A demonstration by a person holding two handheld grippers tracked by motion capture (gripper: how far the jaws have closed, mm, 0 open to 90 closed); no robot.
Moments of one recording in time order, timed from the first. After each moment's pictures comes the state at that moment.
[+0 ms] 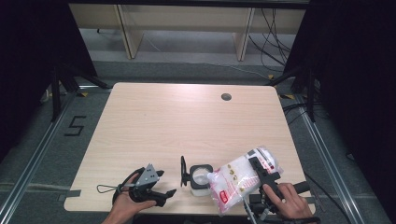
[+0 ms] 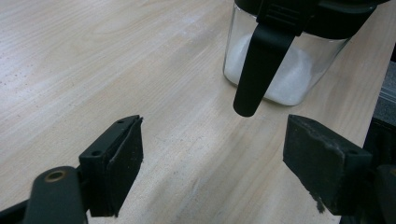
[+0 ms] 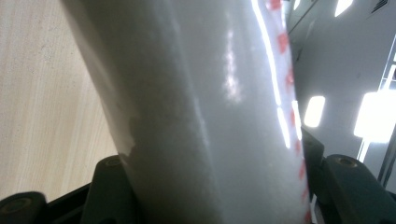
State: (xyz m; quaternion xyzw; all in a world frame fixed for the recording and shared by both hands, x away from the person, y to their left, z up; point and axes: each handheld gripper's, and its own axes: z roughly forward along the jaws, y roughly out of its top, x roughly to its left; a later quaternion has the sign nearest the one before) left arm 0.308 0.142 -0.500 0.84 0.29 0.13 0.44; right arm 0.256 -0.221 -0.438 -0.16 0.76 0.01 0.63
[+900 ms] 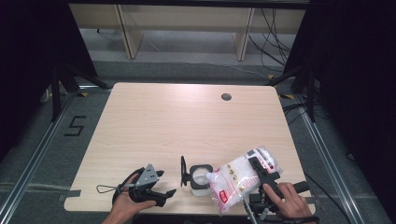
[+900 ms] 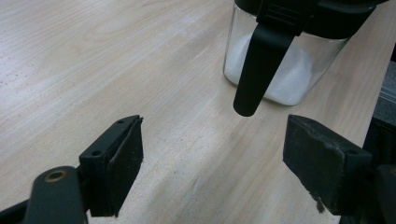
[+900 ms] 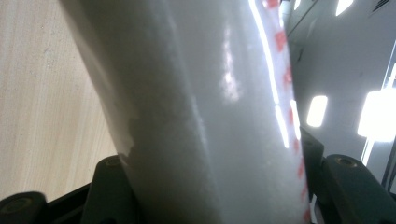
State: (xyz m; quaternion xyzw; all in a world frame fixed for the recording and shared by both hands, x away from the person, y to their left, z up) left arm 0.309 0.143 -0.500 0.84 0.28 0.13 0.44; right arm 0.257 -0.221 -0.438 -0.16 0.76 0.01 0.63
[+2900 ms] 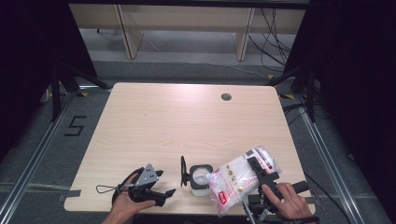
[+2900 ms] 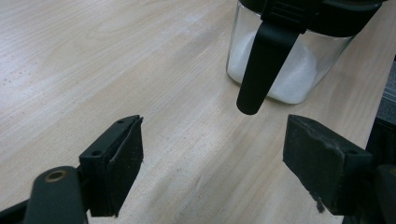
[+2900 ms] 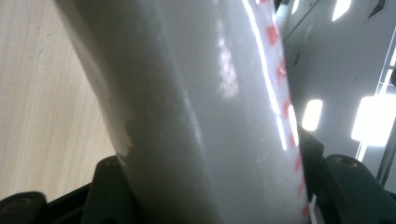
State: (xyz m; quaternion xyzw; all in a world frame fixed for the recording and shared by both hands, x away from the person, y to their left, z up) left arm 0.309 0.143 -0.501 0.84 0.29 0.13 0.45; right arm 0.257 -0.218 -0.435 -0.18 0.75 0.02 0.64
